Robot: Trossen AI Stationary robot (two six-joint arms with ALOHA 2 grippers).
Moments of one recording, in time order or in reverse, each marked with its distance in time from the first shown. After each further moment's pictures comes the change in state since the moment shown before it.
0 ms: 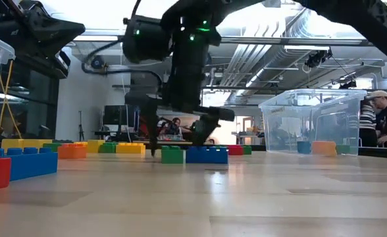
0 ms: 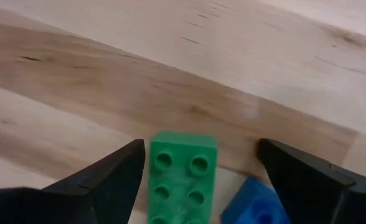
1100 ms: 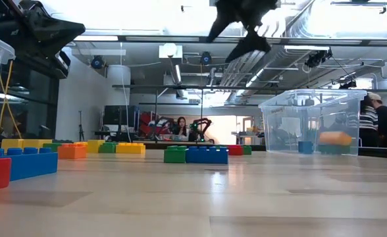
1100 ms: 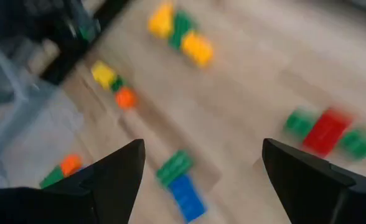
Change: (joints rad) left arm 0.000 0.000 0.000 0.000 0.000 0.000; right arm -0.177 -0.843 -0.587 0.275 -0.055 -0.571
